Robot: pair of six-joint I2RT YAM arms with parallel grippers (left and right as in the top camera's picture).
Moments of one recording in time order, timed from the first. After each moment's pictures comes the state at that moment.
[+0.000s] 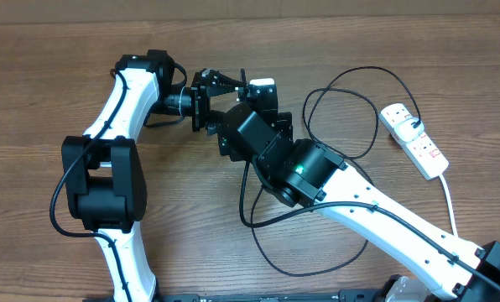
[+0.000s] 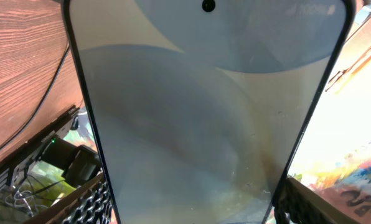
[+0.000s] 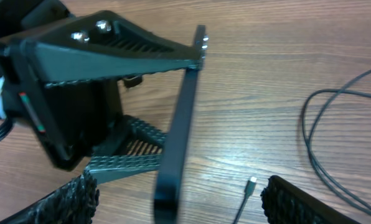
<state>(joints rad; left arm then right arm) -0.08 2.14 1.70 -1.31 1.53 -0.37 0.89 1.58 1.48 -0.73 0.45 0.64</state>
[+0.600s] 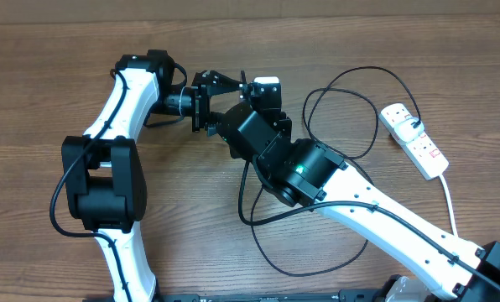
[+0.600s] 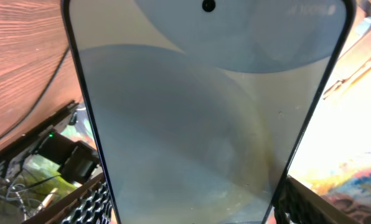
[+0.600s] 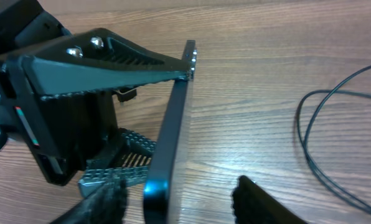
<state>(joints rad) -0.08 2.14 1.70 -1.31 1.51 -0.42 0.89 1.58 1.48 -0.72 0.48 0.67</state>
